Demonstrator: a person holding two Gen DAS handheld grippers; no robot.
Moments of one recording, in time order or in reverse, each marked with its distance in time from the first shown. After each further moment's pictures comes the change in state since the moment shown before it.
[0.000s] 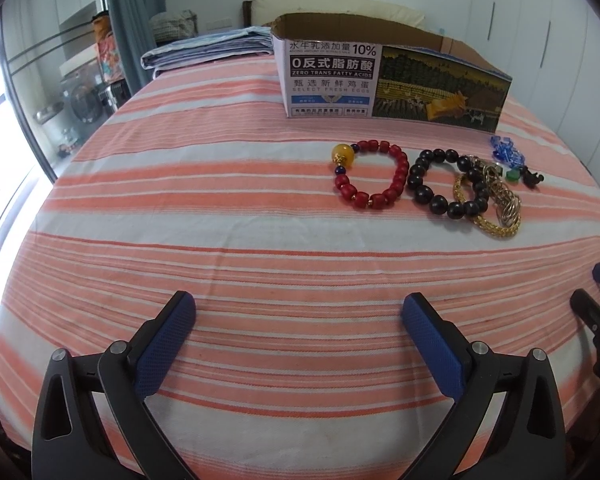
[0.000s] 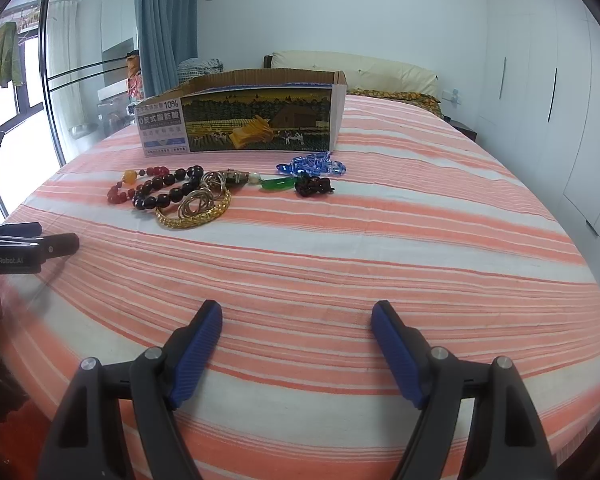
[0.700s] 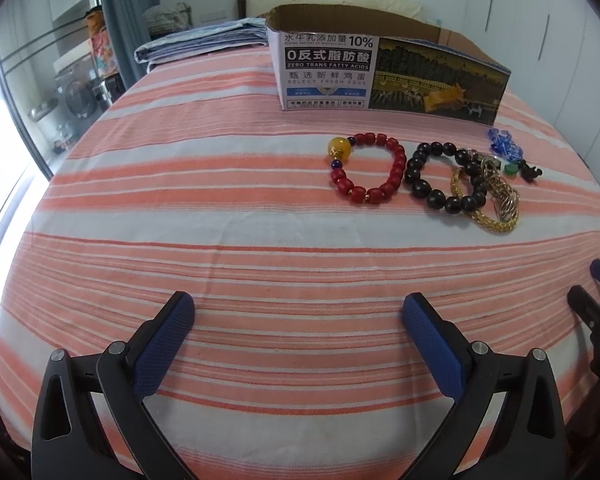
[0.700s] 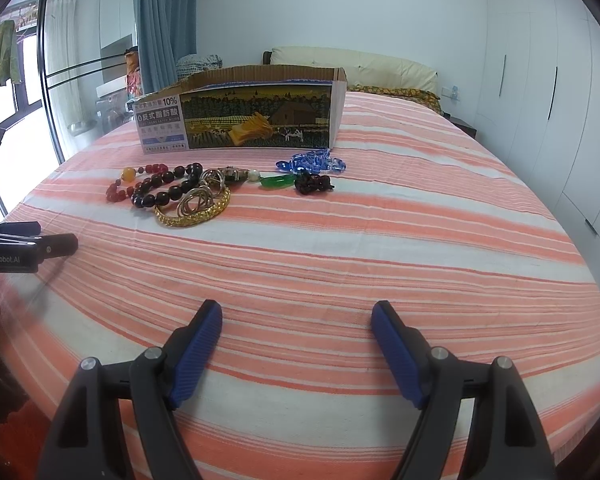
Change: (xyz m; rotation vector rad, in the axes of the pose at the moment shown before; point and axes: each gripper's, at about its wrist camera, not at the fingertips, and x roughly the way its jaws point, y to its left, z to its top) left arm 0.001 -0.001 0.004 0.010 0.042 -0.009; right arm 0.002 0.001 0.002 0.000 0.017 -0.002
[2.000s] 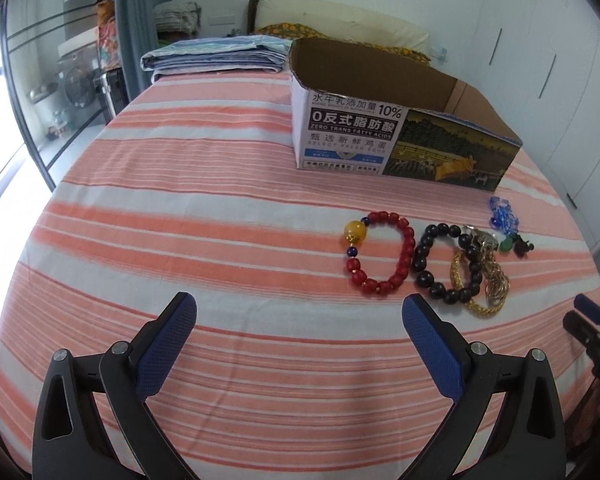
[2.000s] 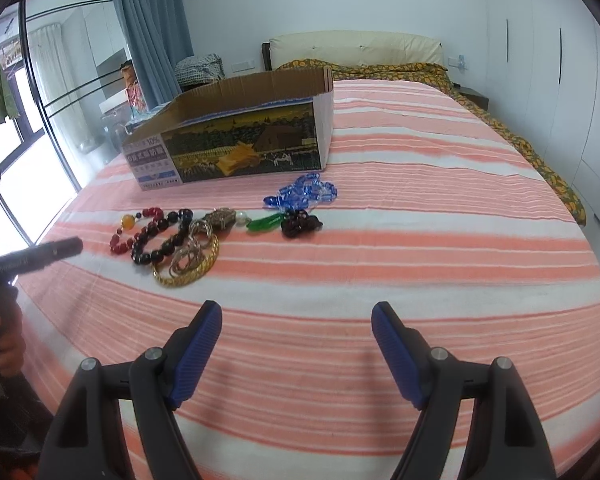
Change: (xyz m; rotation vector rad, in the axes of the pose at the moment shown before) left arm 0.000 0.024 0.047 -0.093 -0.043 -0.078; right arm 0.008 -0.033 0.049 0.105 0.064 0.115
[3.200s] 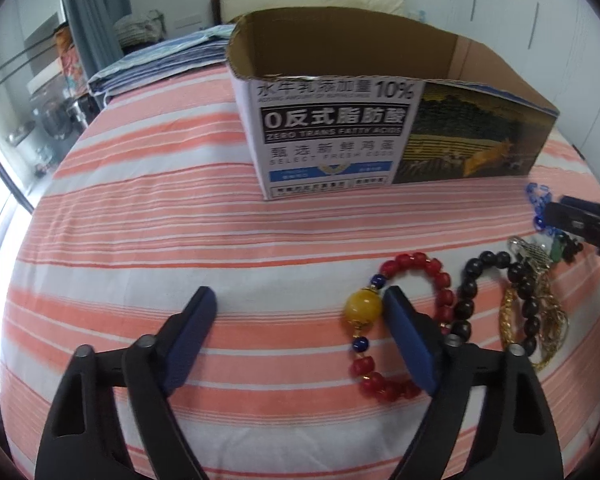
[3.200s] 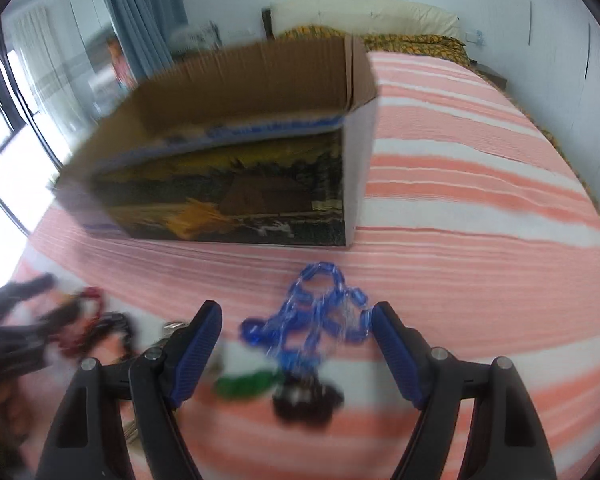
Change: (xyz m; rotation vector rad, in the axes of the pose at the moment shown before) left arm 0.073 -0.023 0.046 0.174 0.055 0.026; right arm 0.131 0.009 0.102 -0.035 0.159 -0.031
